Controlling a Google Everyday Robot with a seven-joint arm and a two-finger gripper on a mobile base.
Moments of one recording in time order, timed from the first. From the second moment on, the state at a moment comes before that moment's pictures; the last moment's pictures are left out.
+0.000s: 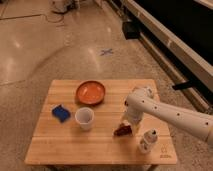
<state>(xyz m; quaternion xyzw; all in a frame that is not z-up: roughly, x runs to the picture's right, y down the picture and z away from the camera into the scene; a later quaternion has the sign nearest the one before) 0.130 0.210 0.825 -0.33 -0.16 -0.26 0.89</state>
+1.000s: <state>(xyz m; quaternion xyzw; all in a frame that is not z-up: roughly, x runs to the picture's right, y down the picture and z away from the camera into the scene) 0.126 0.218 0.825 -0.33 -0.15 -0.29 0.89</state>
